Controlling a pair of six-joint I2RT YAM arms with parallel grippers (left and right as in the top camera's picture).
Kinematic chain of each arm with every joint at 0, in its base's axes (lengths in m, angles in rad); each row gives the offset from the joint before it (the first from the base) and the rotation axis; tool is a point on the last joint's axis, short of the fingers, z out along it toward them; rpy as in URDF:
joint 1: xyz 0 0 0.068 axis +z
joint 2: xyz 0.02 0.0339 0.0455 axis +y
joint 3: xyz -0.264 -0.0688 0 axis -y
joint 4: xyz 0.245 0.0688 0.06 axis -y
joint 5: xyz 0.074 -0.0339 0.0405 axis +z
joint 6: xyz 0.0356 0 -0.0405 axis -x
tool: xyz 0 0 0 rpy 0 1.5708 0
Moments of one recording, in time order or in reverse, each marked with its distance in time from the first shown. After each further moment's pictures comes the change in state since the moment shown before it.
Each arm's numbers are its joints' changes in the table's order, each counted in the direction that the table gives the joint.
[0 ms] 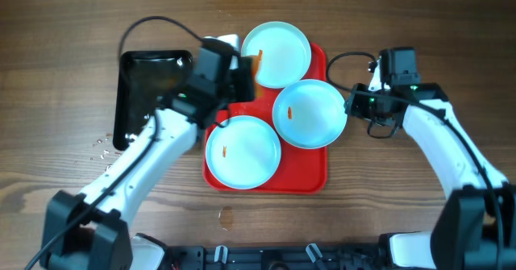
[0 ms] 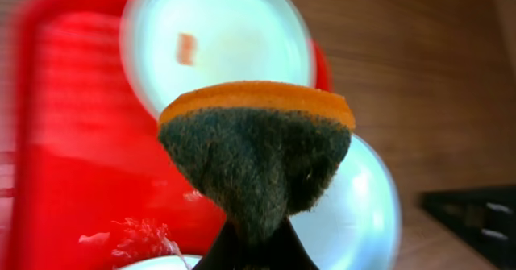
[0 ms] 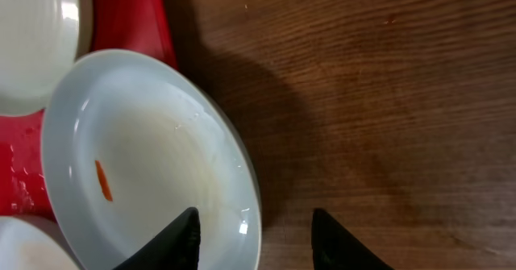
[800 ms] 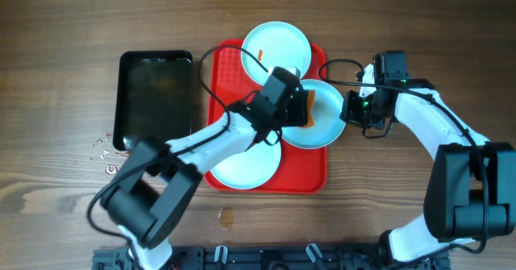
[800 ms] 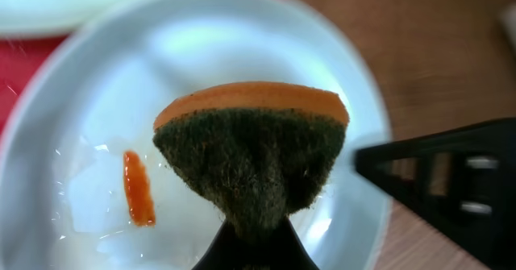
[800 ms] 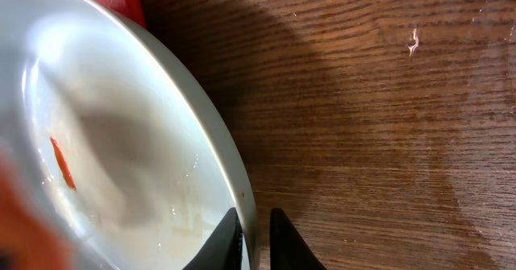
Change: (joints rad) left arm -0.240 0.335 0.000 0.255 -0.076 0.195; right arm -0.012 0.156 0.000 0.025 0.106 0.082
